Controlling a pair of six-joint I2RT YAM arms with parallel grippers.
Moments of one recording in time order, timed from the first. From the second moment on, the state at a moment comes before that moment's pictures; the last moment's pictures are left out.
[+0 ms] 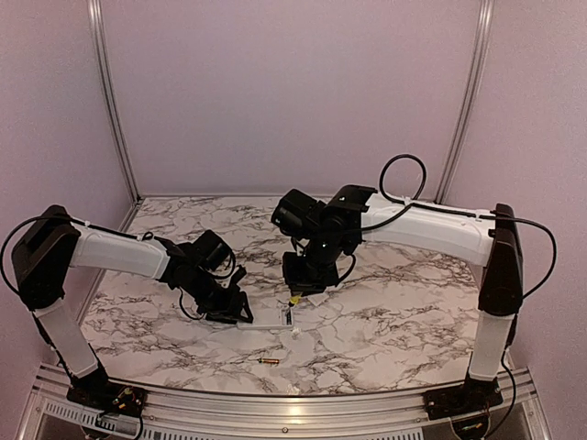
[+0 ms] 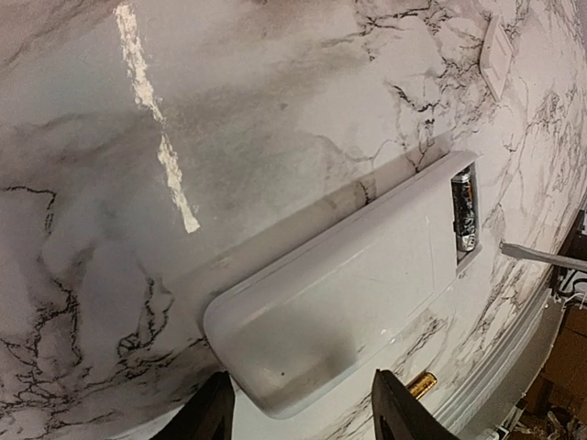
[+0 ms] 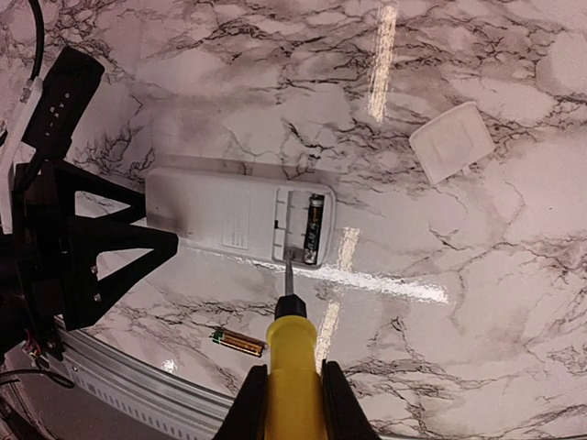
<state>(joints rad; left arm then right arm) -0.75 1.73 0.94 -0.37 0.41 -0.58 1.02 1.92 1.74 -1.06 -0.03 0.90</state>
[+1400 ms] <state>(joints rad) -0.75 1.74 0.97 -0.39 0.40 -0.56 1.01 2.03 1.82 -1.14 0.03 0.86</state>
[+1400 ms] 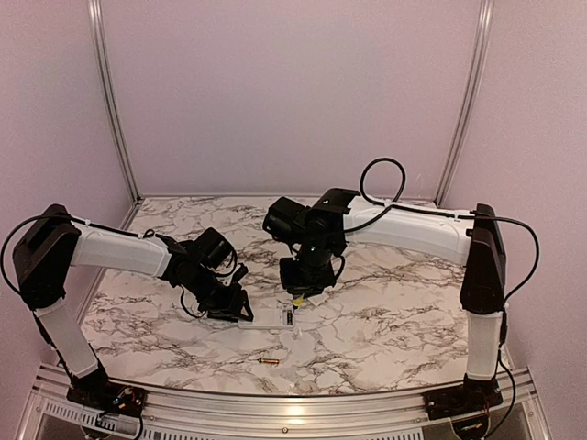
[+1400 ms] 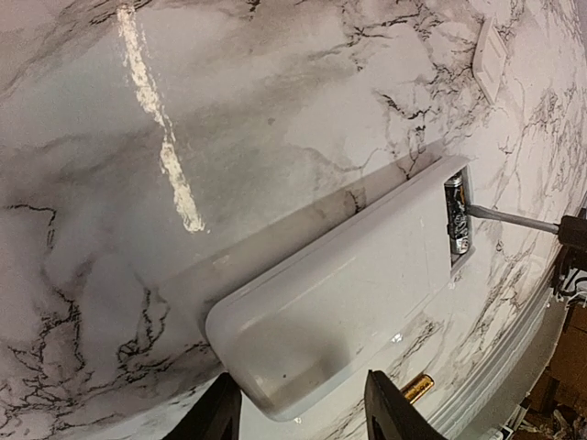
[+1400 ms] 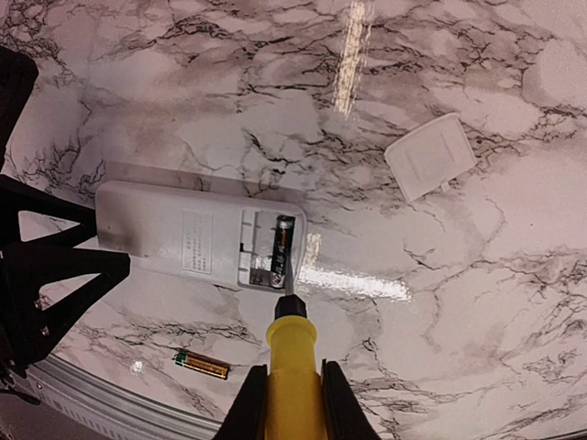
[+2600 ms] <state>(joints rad) -0.75 1.74 0.98 -0.41 0.40 -0.55 1.03 2.11 1.91 -1.20 0.06 0.81</state>
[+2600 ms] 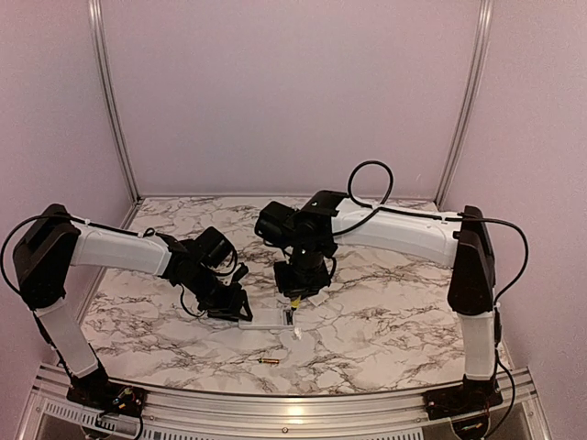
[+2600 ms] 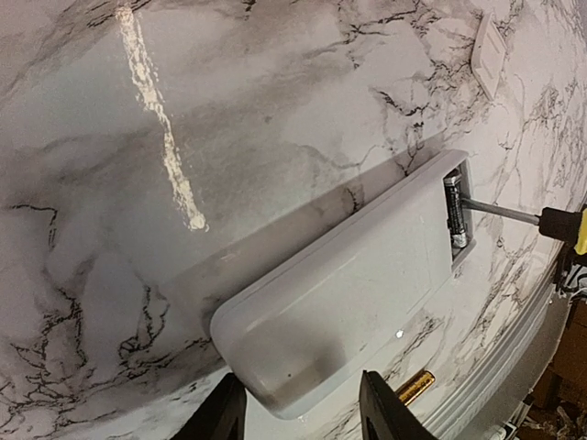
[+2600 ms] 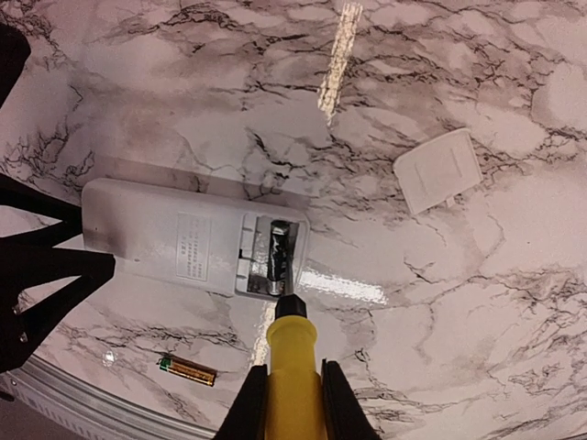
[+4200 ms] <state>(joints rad) -0.75 1.80 1.05 -0.49 0.38 -0.51 0.90 1.81 1.36 -0.69 -0.27 0.63</state>
